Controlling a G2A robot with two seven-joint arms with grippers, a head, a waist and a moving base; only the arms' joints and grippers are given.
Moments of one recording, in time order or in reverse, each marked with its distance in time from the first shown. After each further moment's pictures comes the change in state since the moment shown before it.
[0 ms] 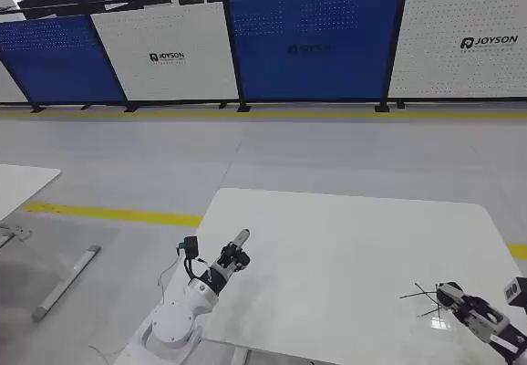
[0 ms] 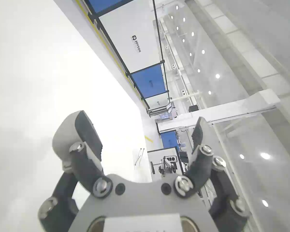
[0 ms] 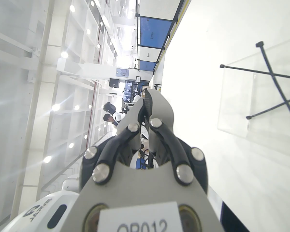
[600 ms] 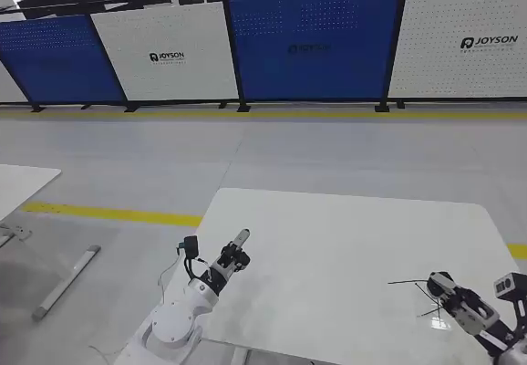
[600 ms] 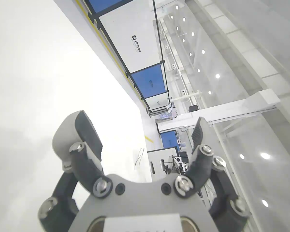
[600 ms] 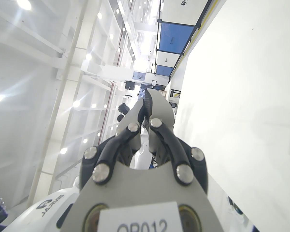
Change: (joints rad) left arm 0.000 0.000 0.000 0.000 0.000 0.000 0.000; right arm -0.021 -0.020 -0.065 -0.080 0.084 -0.074 -0.117
